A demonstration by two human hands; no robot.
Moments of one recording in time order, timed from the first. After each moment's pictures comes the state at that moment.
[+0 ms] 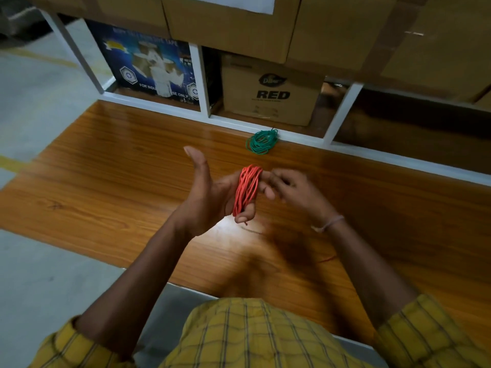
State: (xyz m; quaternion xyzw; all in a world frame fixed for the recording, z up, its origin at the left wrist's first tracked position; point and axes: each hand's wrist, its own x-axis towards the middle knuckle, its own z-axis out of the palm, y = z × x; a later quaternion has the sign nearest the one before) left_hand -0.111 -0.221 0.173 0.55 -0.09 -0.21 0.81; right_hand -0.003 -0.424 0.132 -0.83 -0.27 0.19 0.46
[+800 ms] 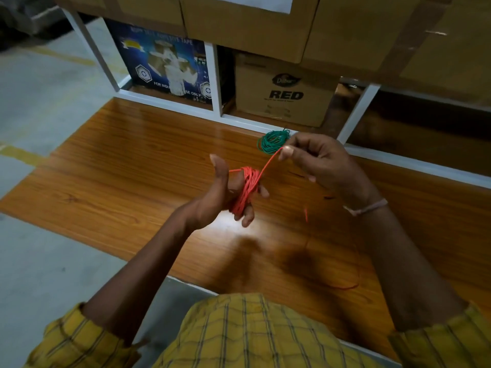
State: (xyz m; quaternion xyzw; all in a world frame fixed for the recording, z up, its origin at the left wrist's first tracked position) left_hand -0.111 -0.202 0.162 0.72 -0.06 -0.18 0.67; right_hand 0.005 -0.427 0.211 -0.77 -0.33 0.16 0.52
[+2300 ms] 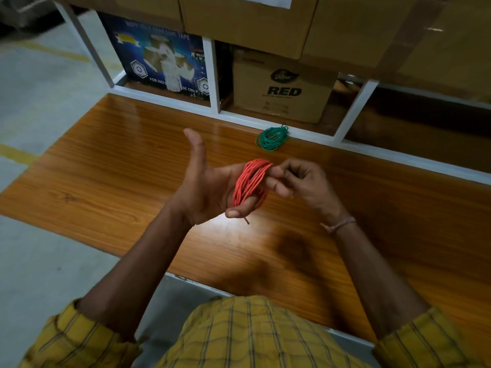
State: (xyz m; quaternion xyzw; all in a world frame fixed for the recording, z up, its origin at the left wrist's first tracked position) left_hand -0.114 -0.197 0.189 0.46 -0.16 -0.26 0.84; right_hand -0.013 -0.415 0.139 -0.75 -0.25 0.17 0.58
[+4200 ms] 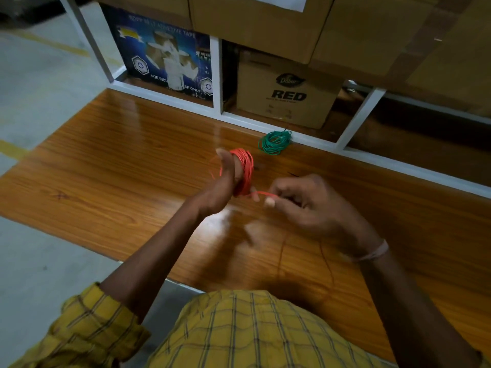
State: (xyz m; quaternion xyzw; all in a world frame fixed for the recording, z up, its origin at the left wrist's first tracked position) left_hand -0.084 -0.189 0.141 0.73 0.00 -0.10 0.67; right_hand -0.051 -0.407 0.200 -0.82 -0.43 0.16 0.34
